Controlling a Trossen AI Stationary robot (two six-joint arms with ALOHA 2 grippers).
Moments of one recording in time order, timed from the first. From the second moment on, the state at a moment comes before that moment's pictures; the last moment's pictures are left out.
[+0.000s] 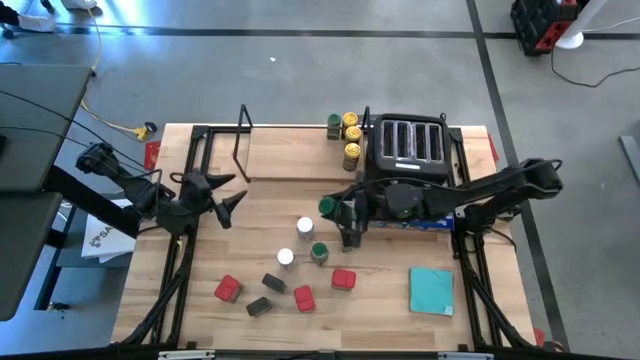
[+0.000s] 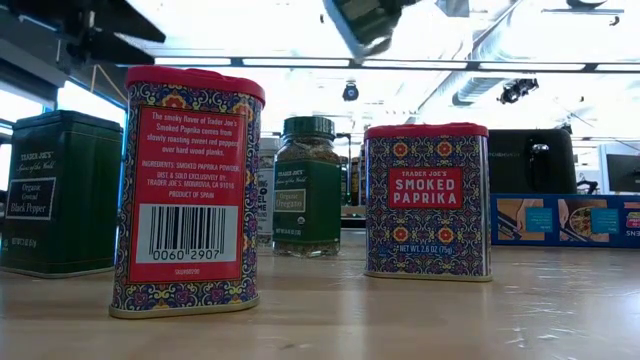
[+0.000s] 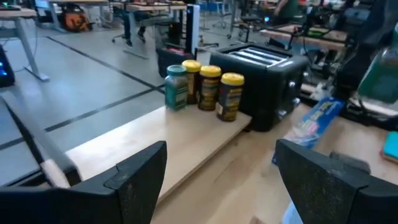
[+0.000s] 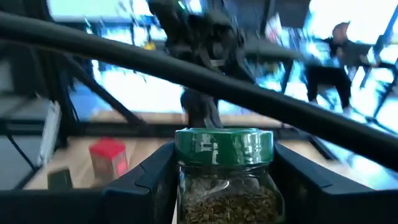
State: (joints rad) left arm -0.58 0.55 0.52 -0.45 -1.19 -0.55; right arm 0.17 1.44 0.93 0.43 0.24 -0.07
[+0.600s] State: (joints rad) left arm -0.34 0.90 0.34 0.70 -0.69 0.14; right arm 0.02 1.75 1.08 0.90 -0.06 -0.03
